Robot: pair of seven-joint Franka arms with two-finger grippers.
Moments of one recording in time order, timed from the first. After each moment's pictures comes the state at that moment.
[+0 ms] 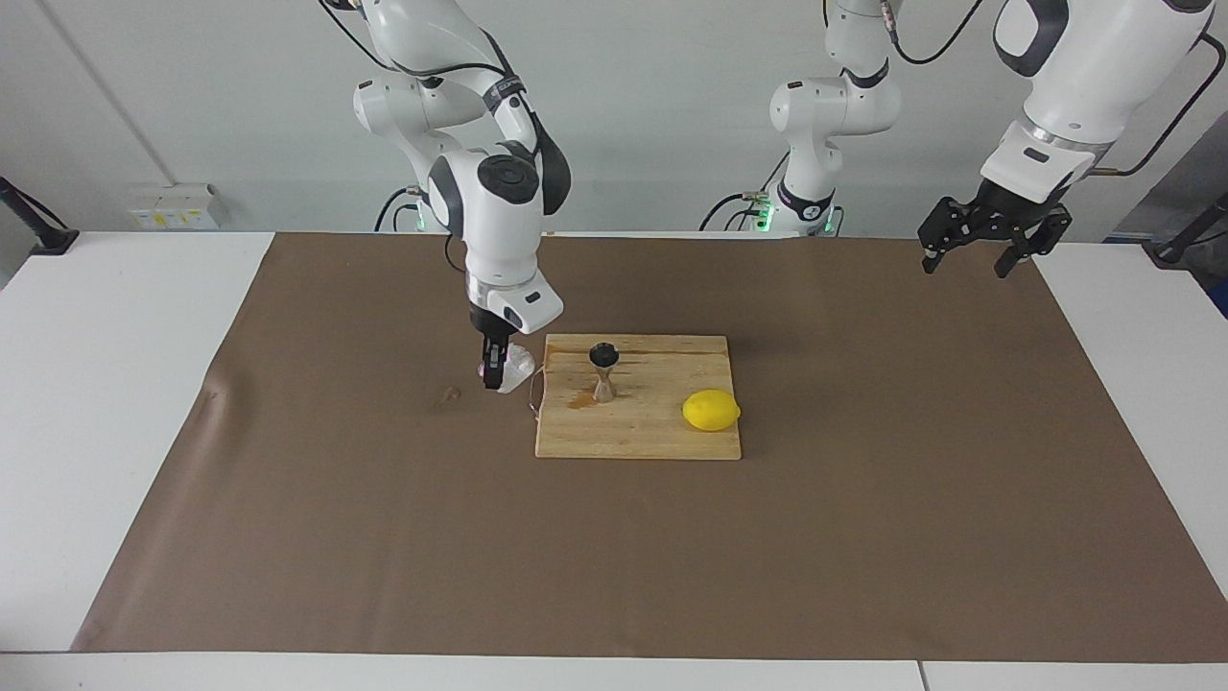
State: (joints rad) left arm -0.02 -0.06 -0.05 -1.66 -0.02 1.63 0.06; right arm 0.23 0.14 0.12 -2.00 -0.21 2.16 -1.13
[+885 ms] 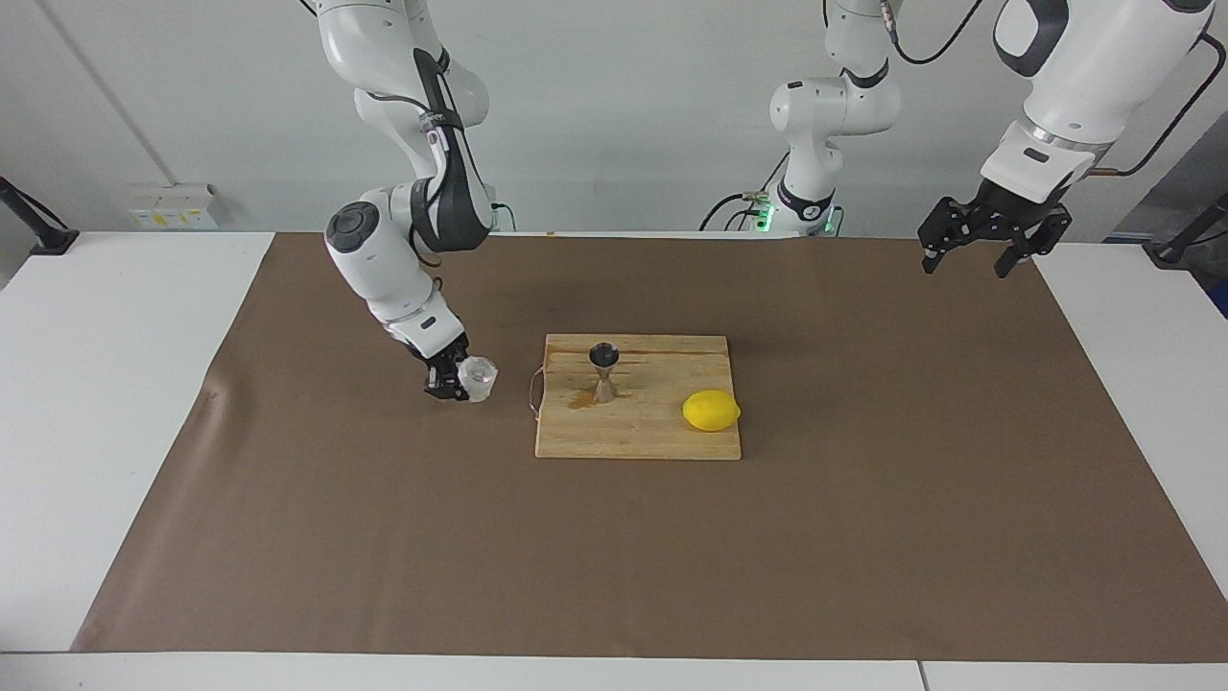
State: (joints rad) left arm -0.02 -0.06 -0.05 -1.66 -0.02 1.63 0.06; right arm 0.02 0.10 0.11 -2.22 0.30 2.37 -1.61
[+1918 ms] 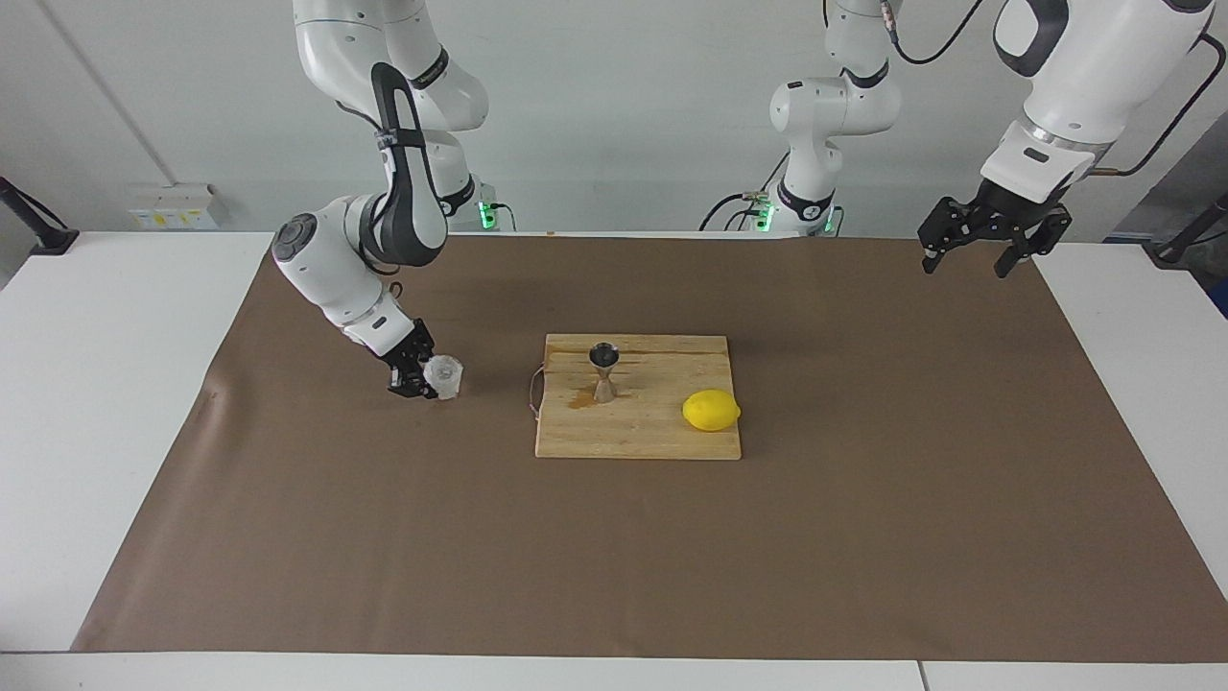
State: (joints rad) left arm -0.02 -0.06 -0.05 -1.66 -0.02 1.63 0.06; right arm -0.09 0.10 0.11 -2.33 0.45 2.44 -1.89
